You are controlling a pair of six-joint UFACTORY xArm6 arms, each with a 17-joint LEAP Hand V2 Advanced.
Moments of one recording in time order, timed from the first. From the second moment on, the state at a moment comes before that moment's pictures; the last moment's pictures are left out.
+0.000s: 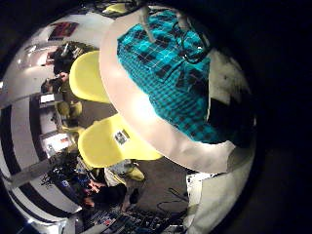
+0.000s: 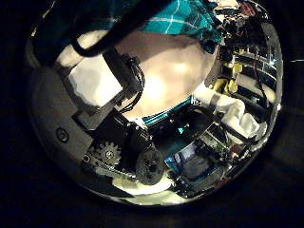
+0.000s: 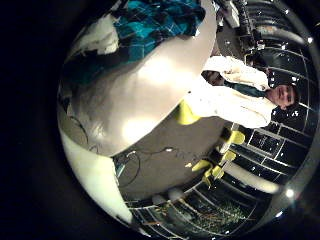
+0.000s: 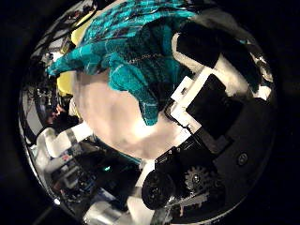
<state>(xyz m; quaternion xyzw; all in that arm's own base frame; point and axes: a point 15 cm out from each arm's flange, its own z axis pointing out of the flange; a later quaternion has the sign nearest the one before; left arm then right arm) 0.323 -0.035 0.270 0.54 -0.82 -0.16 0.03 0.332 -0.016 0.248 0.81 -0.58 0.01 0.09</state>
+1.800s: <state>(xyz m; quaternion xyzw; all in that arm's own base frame) 0.542 0.046 0.236 0.67 -0.74 -0.06 0.07 0.606 -0.038 0.300 0.74 -0.67 0.07 -0.03</state>
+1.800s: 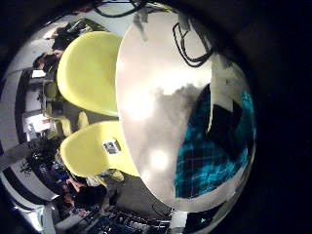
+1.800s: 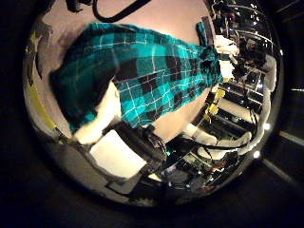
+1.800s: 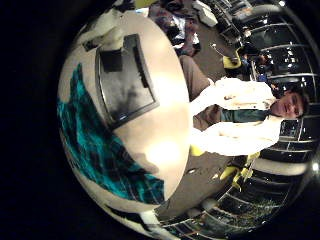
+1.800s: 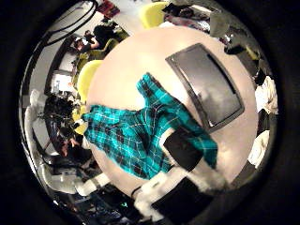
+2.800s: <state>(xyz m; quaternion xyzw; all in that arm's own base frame) 0.441 -0.013 0.194 0.63 -0.77 -0.02 0.12 0.446 -0.124 0.208 0.74 -0.66 -0.12 0.11</state>
